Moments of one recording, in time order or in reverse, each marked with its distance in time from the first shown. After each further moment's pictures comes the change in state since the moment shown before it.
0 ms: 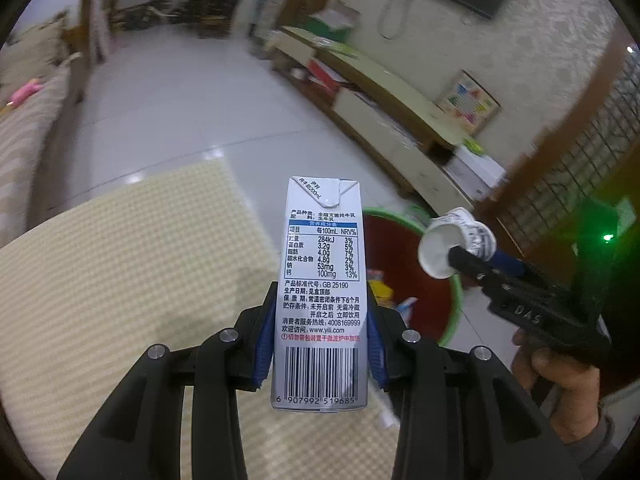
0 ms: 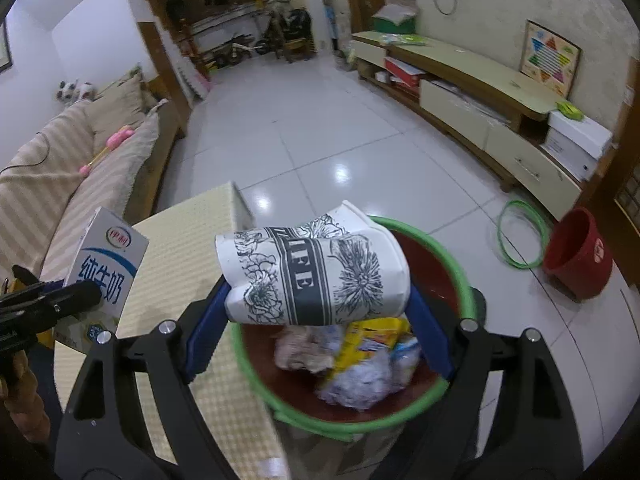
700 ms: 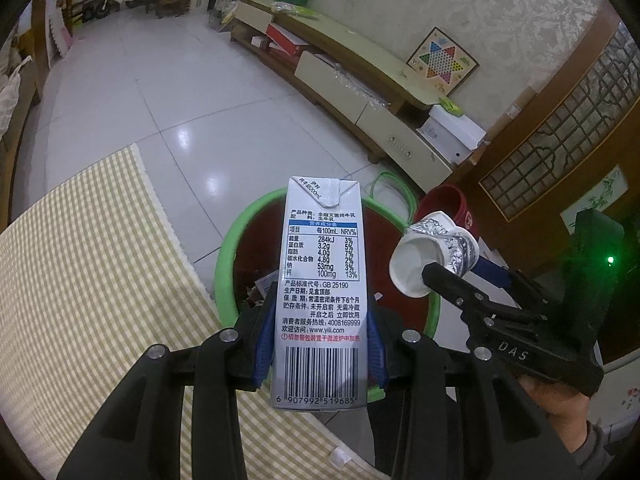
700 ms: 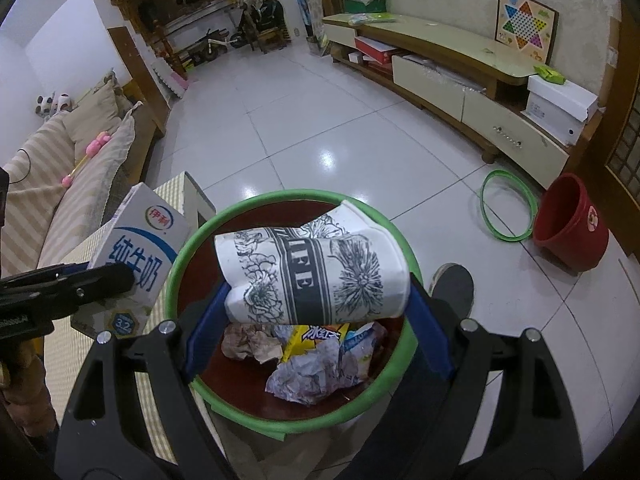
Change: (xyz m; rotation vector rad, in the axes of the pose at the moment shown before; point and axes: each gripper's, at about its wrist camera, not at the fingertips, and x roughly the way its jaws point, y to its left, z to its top) left arm 0.088 -0.056 0.014 0.061 0.120 -0.069; right arm 0.022 -0.049 -0.015 0.065 0.045 -0.015
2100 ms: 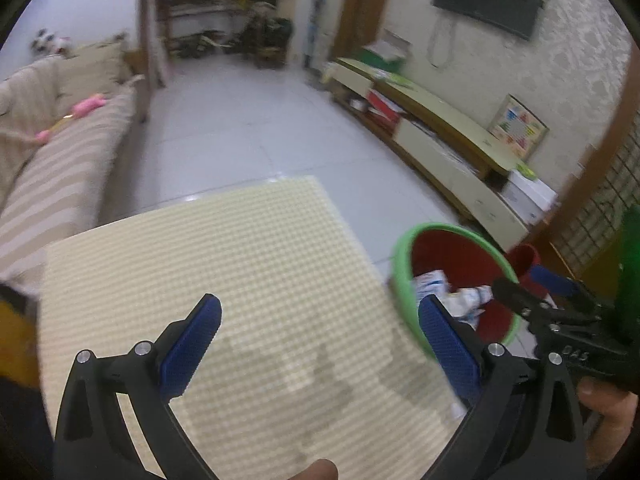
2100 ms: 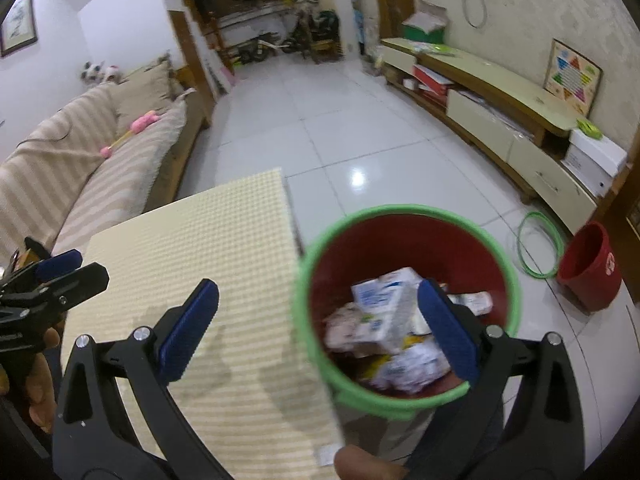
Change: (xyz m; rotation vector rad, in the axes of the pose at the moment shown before) left arm -0.156 0.099 -0.086 -0.131 -0.258 0.343; right arm -0.044 0.145 -0.029 -0.175 -0.067 0.087
